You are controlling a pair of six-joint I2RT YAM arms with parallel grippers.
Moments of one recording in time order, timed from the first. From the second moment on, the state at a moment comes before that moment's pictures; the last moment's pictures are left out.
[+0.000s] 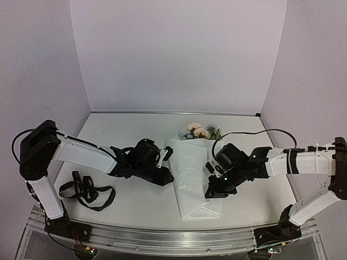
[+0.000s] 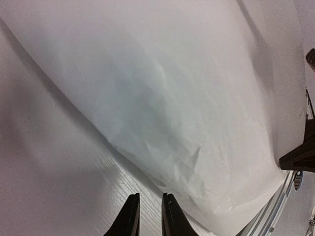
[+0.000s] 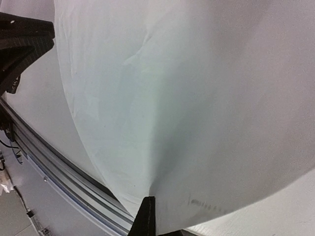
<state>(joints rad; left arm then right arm) -1.00 1.78 0.98 0.01 0.16 -0.53 0.94 1.41 0.82 -0.53 -0.21 0.75</state>
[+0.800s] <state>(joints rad) -1.01 1.86 1.08 0.10 0.42 -0.51 0.96 1.44 0.75 -0.55 -0.03 0.72</state>
